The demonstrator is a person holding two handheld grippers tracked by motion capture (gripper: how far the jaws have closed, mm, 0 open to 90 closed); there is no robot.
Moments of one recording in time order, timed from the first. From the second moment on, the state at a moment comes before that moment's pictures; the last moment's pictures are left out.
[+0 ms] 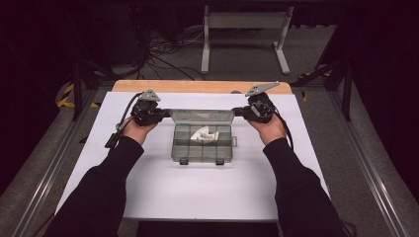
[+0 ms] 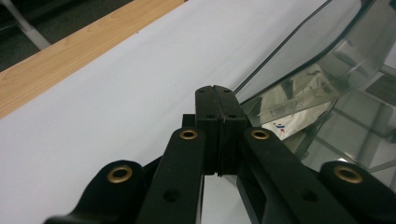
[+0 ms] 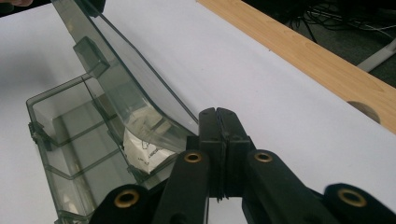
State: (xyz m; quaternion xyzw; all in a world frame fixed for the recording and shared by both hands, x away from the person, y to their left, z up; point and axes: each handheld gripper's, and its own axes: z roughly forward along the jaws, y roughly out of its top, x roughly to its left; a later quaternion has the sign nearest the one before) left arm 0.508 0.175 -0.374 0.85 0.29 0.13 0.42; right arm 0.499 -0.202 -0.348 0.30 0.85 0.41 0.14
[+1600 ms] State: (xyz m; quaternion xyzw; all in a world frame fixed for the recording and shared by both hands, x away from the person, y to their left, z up) left arm 0.470 0.159 -0.375 0.92 0.19 0.04 0.34; right arm 0.463 -0.169 -0.366 0.24 0.92 0.31 0.04
